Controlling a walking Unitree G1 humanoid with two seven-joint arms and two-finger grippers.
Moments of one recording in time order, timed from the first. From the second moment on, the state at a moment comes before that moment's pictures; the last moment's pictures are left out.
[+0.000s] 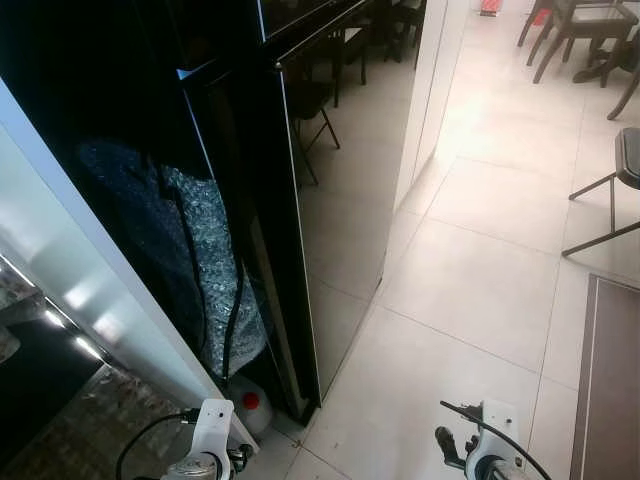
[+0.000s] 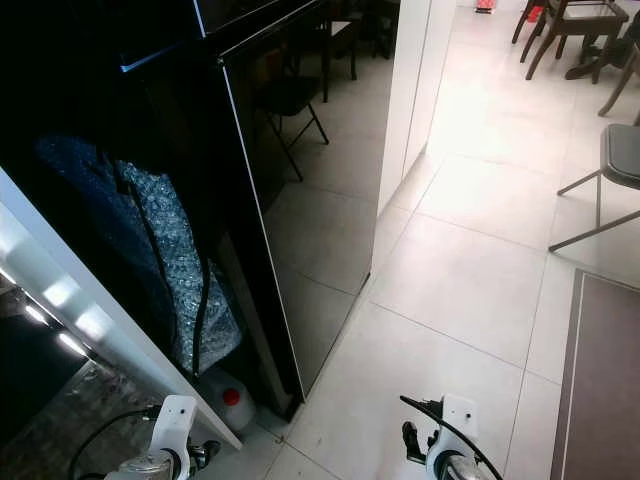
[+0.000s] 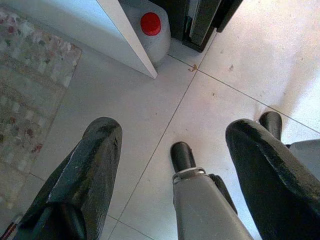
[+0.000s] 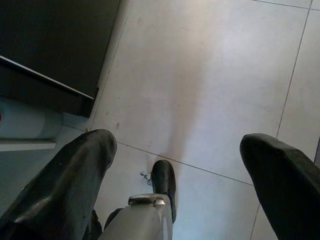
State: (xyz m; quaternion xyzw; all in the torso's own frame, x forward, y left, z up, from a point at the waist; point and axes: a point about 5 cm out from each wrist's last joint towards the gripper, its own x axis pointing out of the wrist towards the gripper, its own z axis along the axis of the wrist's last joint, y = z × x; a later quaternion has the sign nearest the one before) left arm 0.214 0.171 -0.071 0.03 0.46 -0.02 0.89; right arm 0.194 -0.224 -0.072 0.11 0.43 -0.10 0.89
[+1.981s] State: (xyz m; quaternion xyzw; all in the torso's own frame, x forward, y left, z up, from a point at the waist) left arm 0.213 0.181 -0.070 0.04 0.45 0.08 0.89; right arm 0.193 -0.223 -0.073 0.08 0.44 -0.09 0.89
